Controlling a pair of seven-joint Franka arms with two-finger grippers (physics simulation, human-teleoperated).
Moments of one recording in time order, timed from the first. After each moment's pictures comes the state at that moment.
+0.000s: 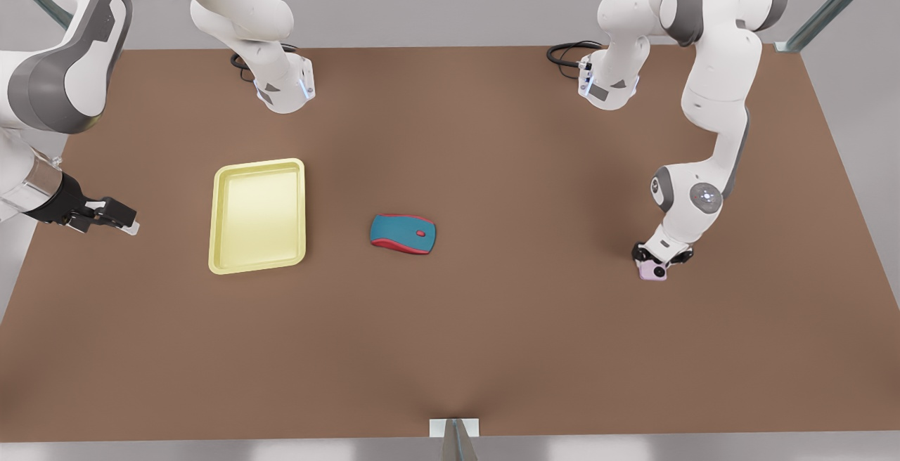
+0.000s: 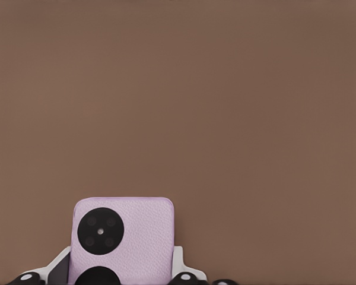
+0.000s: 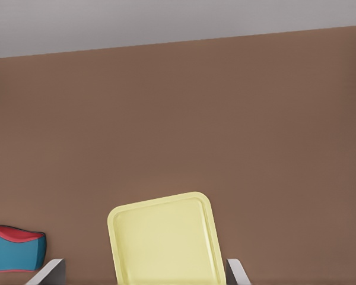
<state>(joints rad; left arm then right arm) -0.02 0.50 0.07 -2.23 -0.06 2.93 0.20 -0.14 0.27 0.05 -1.19 0.03 1.51 -0.02</state>
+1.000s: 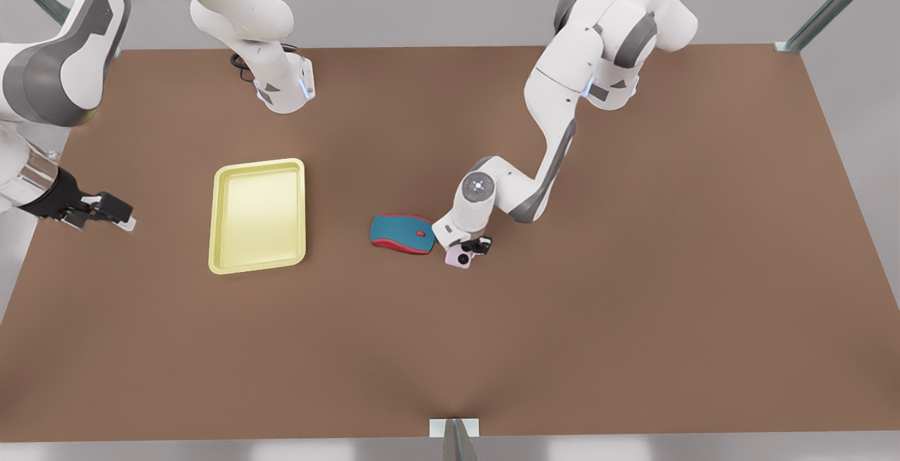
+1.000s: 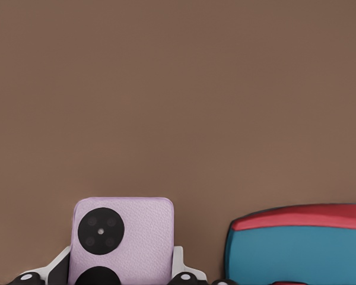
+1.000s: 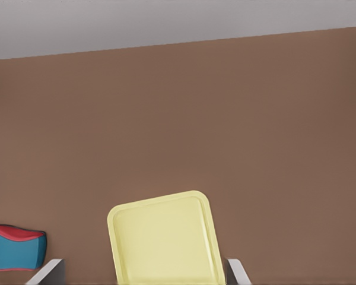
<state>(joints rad) -0.80 0.80 0.07 -1.57 -0.05 2.52 -0.48 -0.15 0.25 0.04 -1.19 0.02 1.49 -0.02</state>
